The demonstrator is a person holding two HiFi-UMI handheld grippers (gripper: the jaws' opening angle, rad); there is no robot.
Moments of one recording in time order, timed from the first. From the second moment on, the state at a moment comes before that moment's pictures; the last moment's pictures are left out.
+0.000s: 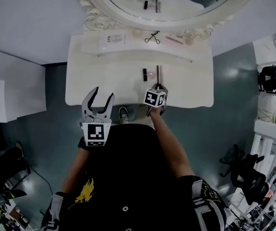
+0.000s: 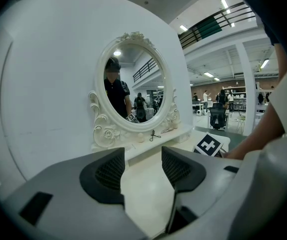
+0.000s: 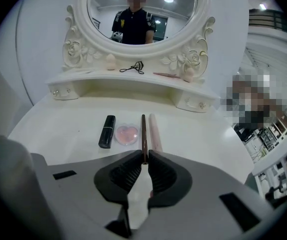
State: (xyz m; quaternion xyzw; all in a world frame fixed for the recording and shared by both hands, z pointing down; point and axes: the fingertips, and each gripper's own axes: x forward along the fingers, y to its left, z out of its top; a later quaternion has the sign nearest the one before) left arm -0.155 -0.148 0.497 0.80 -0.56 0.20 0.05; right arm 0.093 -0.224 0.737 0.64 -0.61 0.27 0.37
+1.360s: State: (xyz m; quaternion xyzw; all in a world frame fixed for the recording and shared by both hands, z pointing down) left arm -0.133 -0.123 0.470 0.84 -0.52 0.16 0.04; right arm 0.141 -0.134 0.532 0.67 -0.69 0.16 0.20
